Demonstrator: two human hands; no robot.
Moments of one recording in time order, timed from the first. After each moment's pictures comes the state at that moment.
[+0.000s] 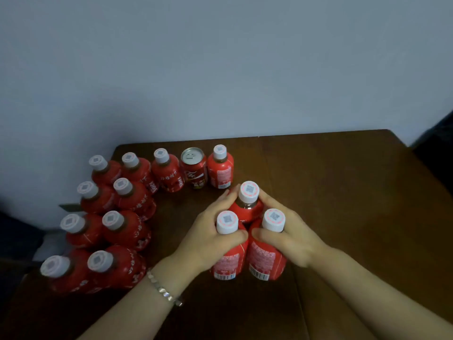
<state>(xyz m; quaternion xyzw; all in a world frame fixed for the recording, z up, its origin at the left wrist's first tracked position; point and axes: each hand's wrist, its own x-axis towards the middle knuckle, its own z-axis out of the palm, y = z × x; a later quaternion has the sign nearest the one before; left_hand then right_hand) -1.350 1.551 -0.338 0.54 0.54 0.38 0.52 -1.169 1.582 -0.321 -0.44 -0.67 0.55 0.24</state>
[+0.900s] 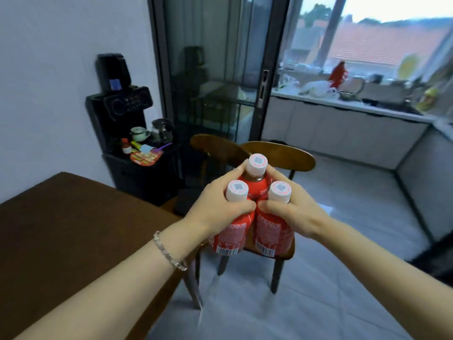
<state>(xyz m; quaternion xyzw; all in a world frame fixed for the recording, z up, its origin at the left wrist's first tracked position) -0.817 1.190 -0.111 0.80 0.07 0.18 0.57 -0.718 1.049 -0.093 -0.75 -0.44 0.20 0.46</state>
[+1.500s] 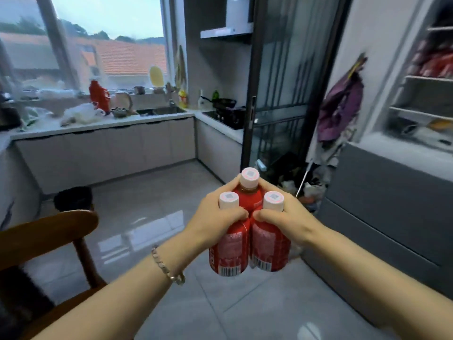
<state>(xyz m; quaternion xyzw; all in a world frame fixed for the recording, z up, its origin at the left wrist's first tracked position) -0.453 0.789 -0.088 0.71 -0.30 -0.10 0.63 -0.511 0.629 -0.073 -0.85 -0.07 -0.07 0.52</state>
